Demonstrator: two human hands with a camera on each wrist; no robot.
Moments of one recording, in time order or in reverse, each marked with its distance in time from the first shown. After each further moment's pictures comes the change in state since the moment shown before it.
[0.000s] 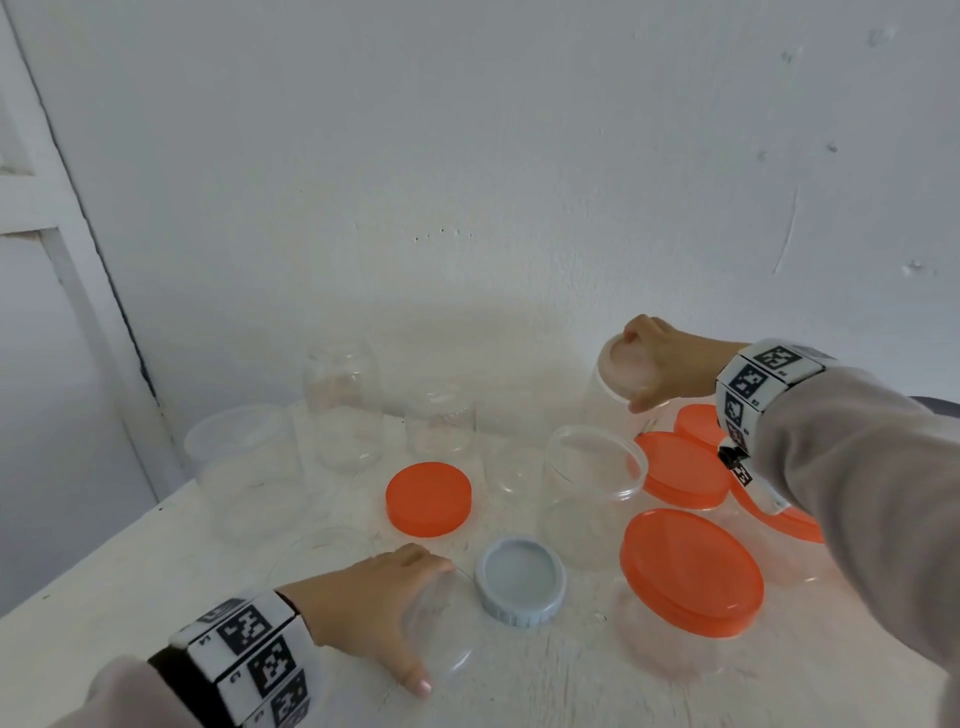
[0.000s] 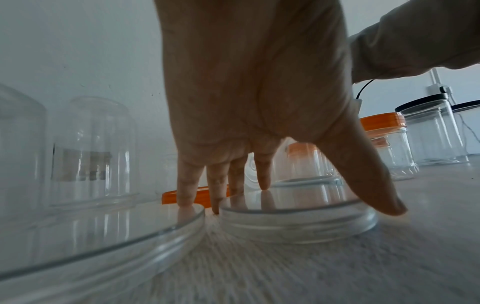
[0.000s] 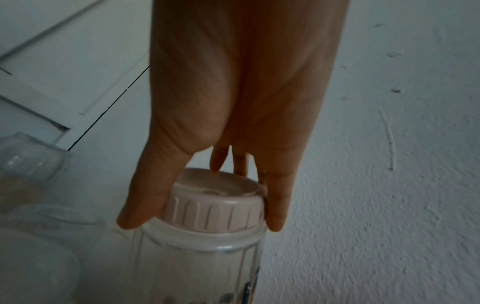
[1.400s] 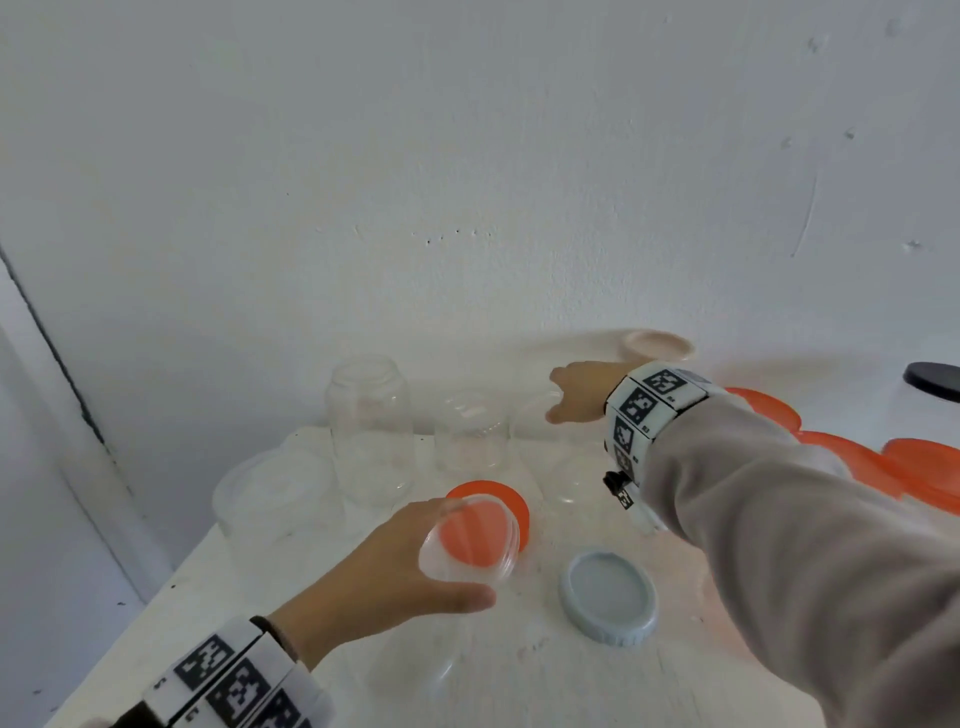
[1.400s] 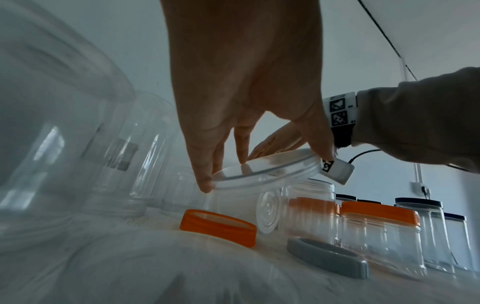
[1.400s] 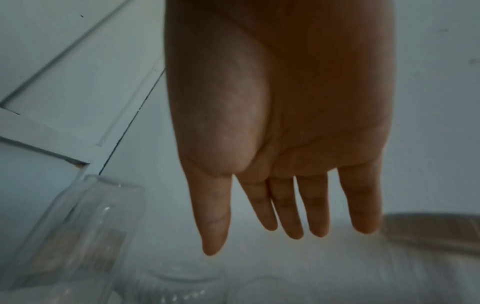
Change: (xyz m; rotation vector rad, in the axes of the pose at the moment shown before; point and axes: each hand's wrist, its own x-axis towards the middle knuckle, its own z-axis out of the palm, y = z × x) left_hand -0.022 -0.067 -0.051 -0.502 0.334 0.168; right_hand 0.043 -0.150 0.034 -0.190 -0.221 0.154
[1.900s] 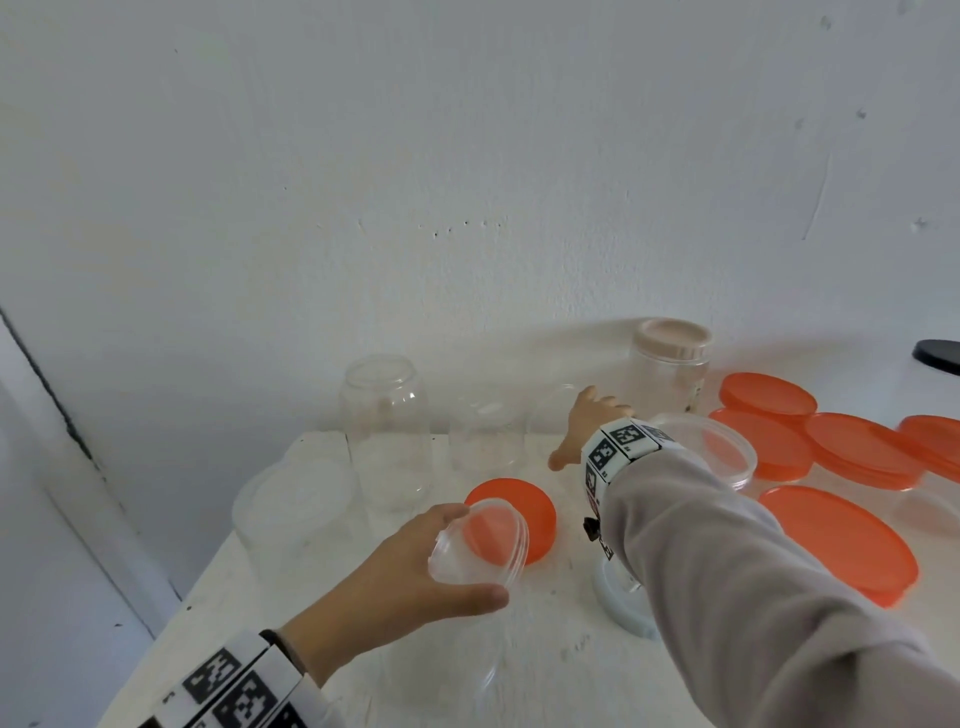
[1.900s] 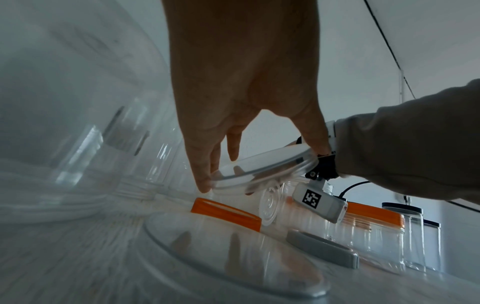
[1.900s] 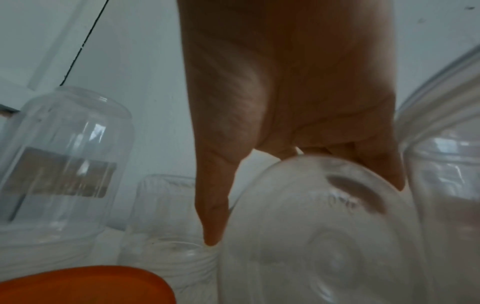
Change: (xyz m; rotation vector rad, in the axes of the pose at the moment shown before) left_hand 0.002 -0.027 -0.014 -0.114 -0.052 -0.074; right_hand 0.024 -0.041 0.064 0.143 0.031 0.480
